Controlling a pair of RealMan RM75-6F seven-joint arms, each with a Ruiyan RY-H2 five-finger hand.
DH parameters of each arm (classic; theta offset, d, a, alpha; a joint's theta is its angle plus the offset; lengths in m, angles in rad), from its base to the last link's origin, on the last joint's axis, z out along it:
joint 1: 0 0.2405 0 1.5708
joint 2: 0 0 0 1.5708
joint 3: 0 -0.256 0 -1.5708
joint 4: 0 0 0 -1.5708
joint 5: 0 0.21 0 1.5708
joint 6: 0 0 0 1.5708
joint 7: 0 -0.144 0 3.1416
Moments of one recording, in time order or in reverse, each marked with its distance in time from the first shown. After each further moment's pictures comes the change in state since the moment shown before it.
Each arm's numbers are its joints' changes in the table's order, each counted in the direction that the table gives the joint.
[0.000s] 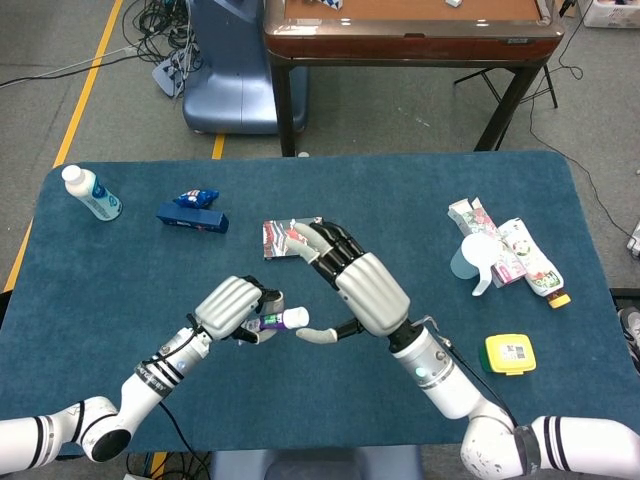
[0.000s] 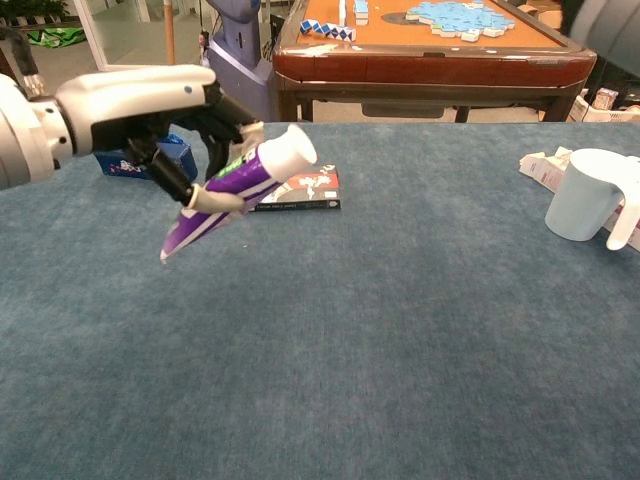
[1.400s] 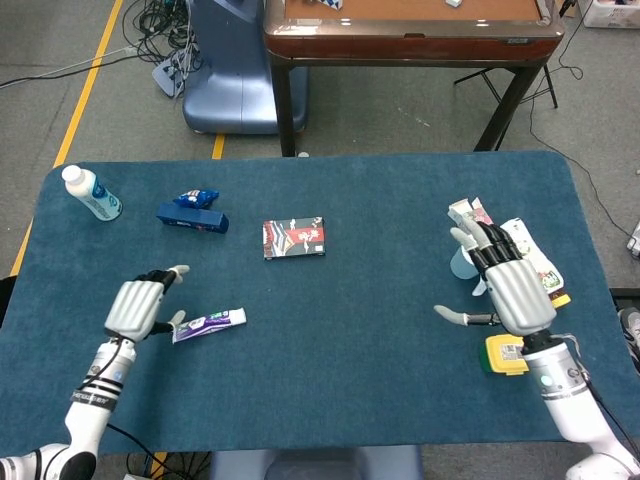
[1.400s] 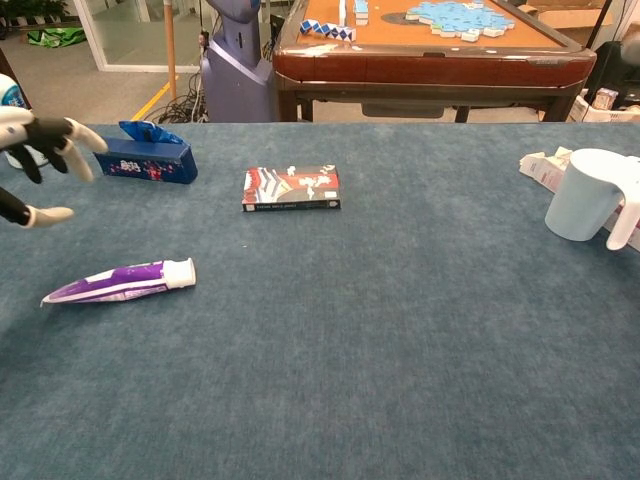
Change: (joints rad) left arm 0.253 -0.043 -0.045 -0.009 -0.231 -0.288 -0.264; right arm -0.321 -0.324 0.159 -0.075 0.033 -0.133 -0.076
